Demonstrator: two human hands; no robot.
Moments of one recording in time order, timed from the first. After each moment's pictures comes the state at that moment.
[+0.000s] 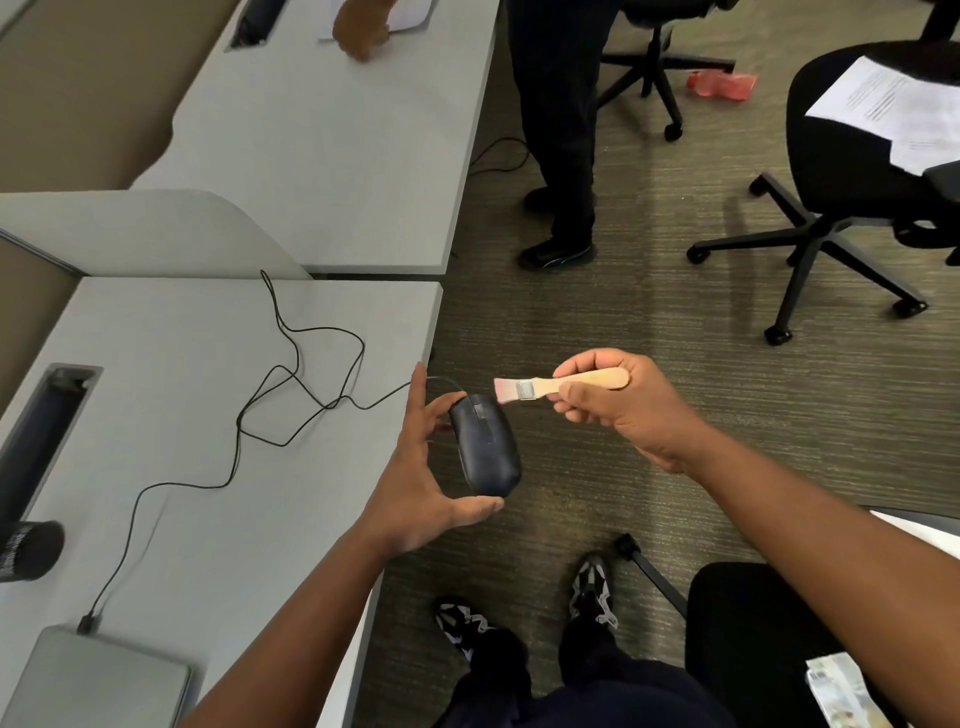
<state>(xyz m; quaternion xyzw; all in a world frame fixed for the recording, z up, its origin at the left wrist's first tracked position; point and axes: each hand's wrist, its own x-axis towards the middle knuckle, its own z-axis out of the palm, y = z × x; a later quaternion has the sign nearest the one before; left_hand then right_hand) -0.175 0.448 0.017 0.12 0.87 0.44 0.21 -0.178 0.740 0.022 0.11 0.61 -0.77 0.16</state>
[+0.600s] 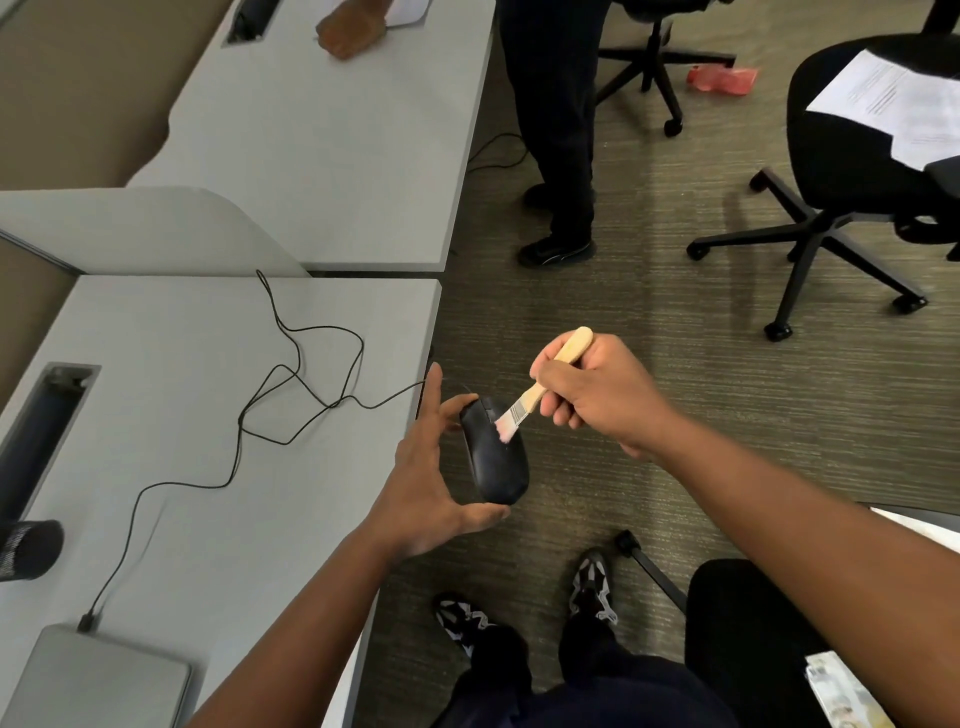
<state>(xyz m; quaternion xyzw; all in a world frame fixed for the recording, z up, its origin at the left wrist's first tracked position) -0.171 0.458 0.026 0.18 0.89 0.38 0.19 -0.193 0.711 0.050 0.13 0.70 -0.68 0.15</state>
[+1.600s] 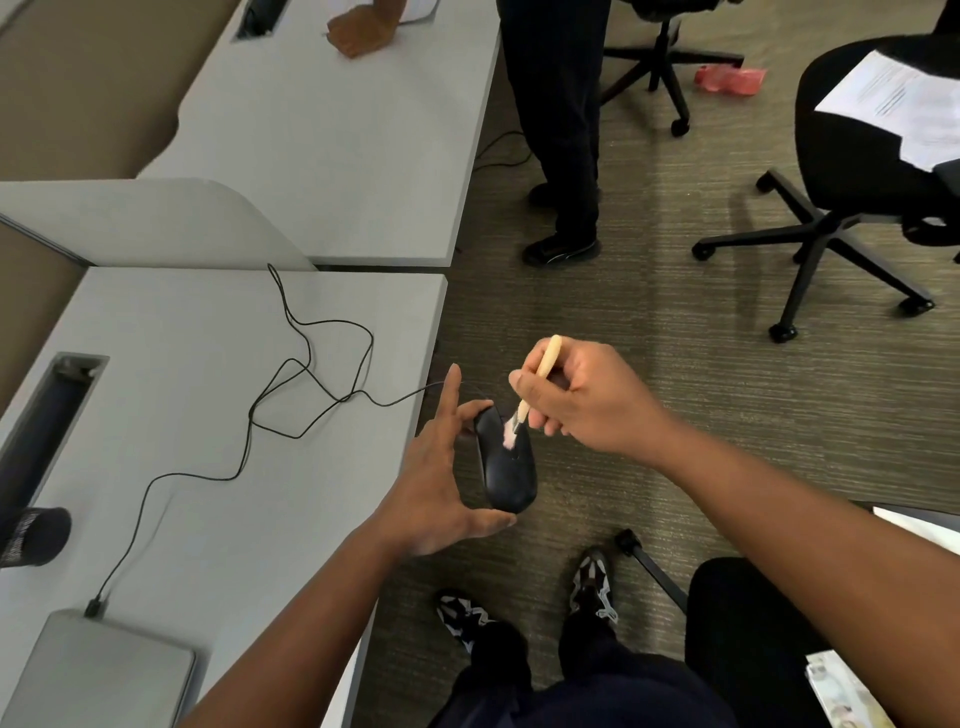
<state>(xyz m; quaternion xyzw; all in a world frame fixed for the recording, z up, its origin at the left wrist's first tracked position) -0.164 0.458 0.032 0.18 0.88 0.35 0.25 -0.182 0.699 0.054 -0.02 0.77 -0.63 0.10</state>
